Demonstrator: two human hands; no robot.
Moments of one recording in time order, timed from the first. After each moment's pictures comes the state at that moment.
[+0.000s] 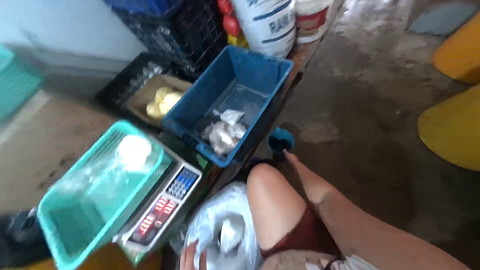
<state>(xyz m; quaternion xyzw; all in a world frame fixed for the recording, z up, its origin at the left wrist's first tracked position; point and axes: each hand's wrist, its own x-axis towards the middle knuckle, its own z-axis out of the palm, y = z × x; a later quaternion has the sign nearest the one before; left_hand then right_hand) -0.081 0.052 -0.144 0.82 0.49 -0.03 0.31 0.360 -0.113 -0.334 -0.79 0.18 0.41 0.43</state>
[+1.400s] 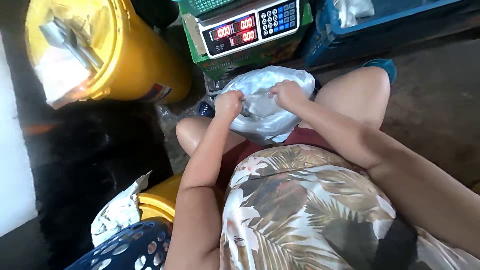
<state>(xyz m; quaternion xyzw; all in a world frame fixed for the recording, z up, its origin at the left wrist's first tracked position) -0.163 0.038 -0.137 0.81 0.51 -0.12 0.25 0.054 -0.020 -0.179 -0.65 -0.70 0.29 0.06</state>
